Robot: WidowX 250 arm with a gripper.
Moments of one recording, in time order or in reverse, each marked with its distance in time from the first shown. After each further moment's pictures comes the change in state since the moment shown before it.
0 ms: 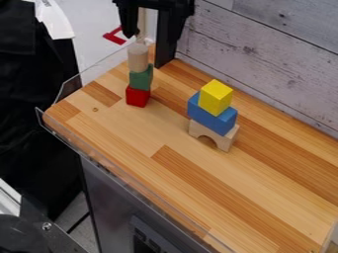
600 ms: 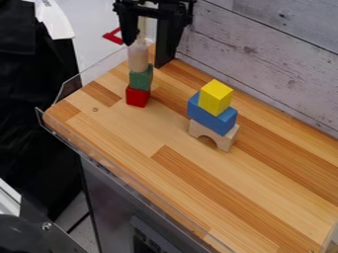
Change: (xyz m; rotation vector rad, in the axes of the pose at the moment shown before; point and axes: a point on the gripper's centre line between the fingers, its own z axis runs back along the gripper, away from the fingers) arm 0.012 0.012 -0.011 0.009 0.041 0.036
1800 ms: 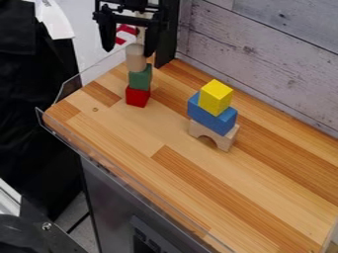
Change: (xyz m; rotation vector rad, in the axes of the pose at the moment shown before) arm 0.010 0.029 -0.025 -0.001 0.090 0.079
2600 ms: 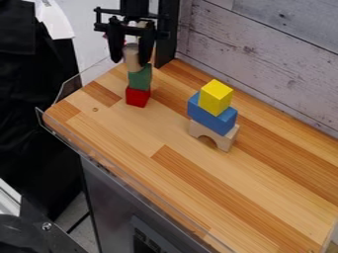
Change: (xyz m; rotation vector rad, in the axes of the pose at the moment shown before) arm -0.002 -0.007 -0.011 -0.018 0.002 -0.006
